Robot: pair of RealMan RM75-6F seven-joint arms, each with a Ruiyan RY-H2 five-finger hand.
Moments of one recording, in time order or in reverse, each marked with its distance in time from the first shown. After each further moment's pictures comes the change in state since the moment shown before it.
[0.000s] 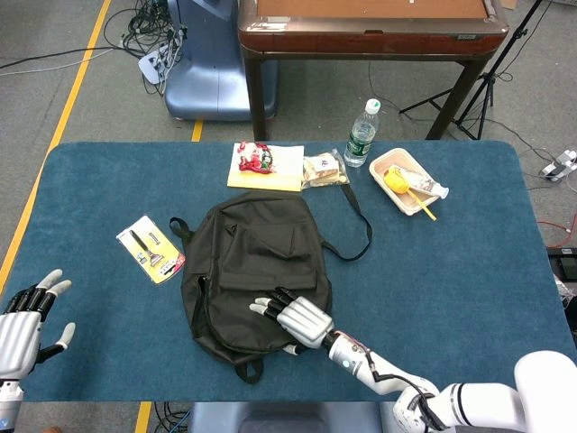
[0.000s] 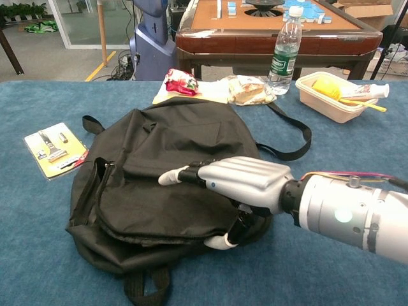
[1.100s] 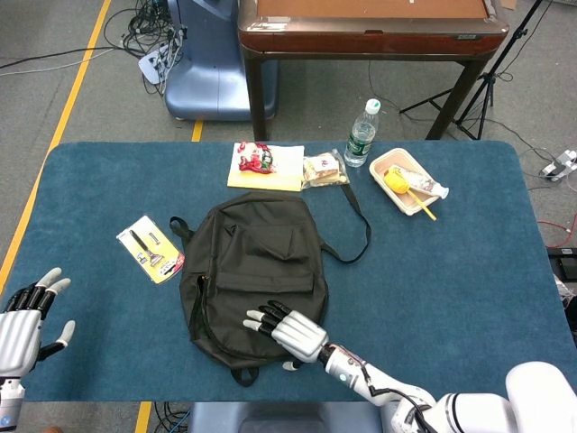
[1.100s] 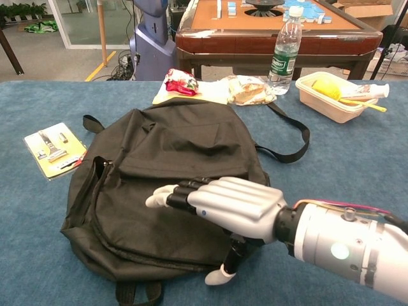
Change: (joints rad) left arm -0.004 -0.017 -0.005 0.015 -0.011 0.006 0.009; right arm -0.056 -0.101 -0.022 0.100 -0.165 0.020 0.041
